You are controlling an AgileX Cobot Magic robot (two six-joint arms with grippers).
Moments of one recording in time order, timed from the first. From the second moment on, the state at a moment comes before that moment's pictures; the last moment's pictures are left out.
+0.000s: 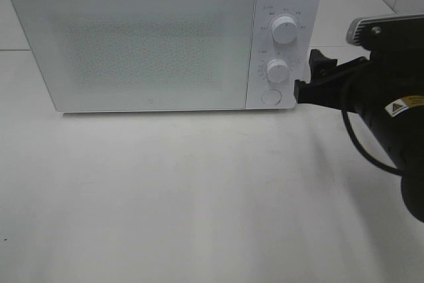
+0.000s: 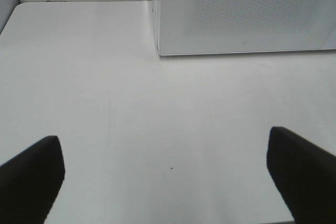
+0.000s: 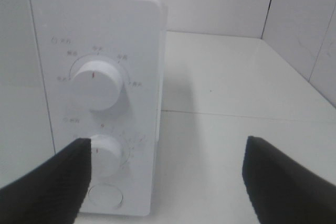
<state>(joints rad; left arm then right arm) 0.03 0.00 -0.50 -0.17 1.04 0.10 0.68 1.59 -0.37 0.74 -1.20 -0.39</state>
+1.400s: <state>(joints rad) 0.03 0.00 -0.50 -0.17 1.04 0.10 0.66 2.07 -0.77 0.77 -1.21 -0.33</state>
